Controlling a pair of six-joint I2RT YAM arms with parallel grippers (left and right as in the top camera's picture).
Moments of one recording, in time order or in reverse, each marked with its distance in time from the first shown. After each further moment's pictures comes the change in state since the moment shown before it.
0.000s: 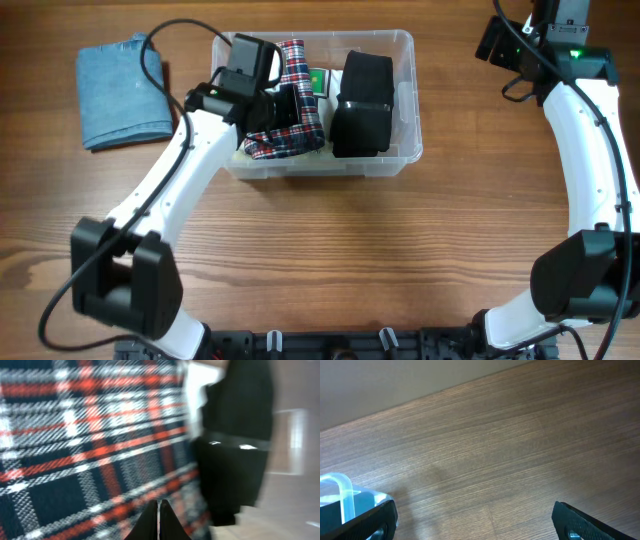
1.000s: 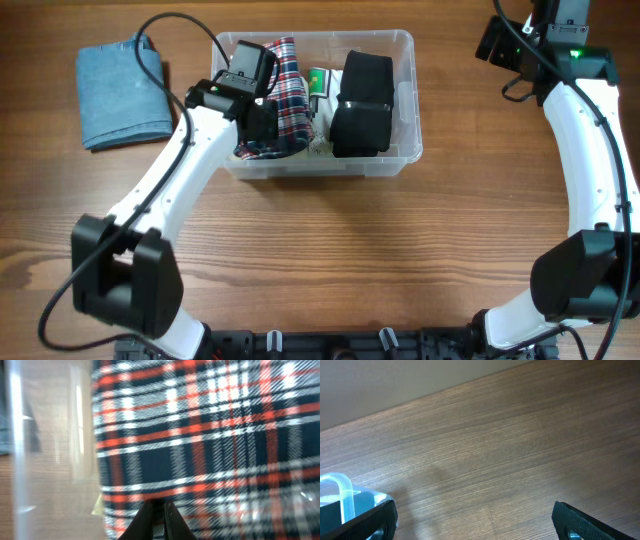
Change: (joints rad) left arm 0.006 -0.016 0.021 -0.182 -0.350 0.149; right arm 0.000 0.000 0.000 0.000 0.000 0.000
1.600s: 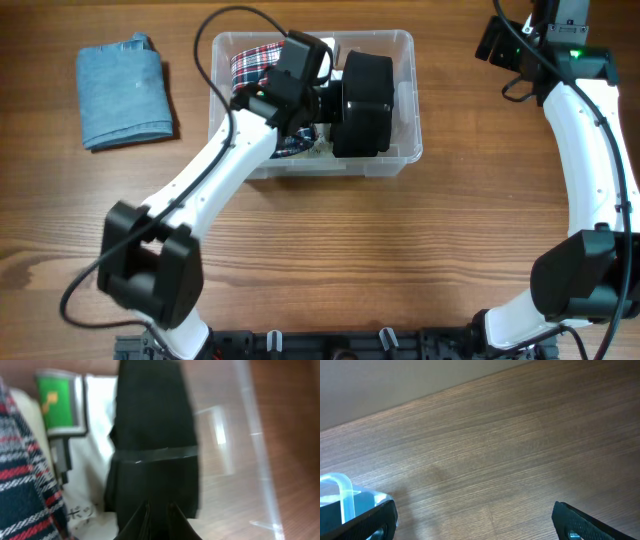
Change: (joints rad) left arm -0.163 0.095 0.062 0.327 0.388 -0.163; right arm 0.000 0.000 0.000 0.000 0.000 0.000
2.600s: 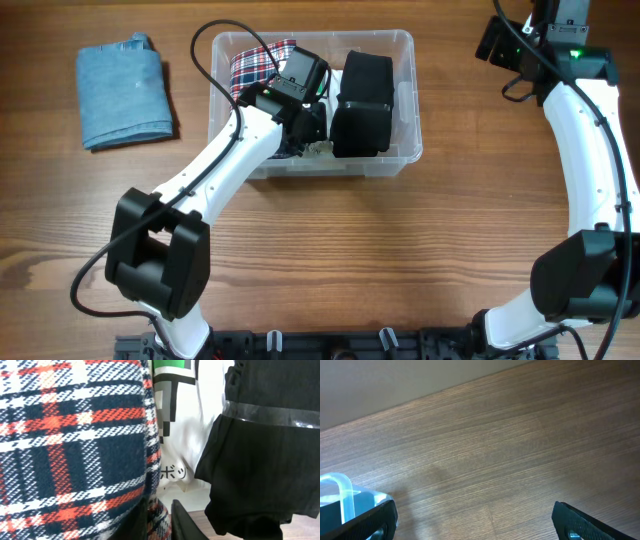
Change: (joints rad) left arm 0.005 0.040 0.000 -0.245 -0.269 0.003; right arm 0.000 0.000 0.000 0.000 0.000 0.000
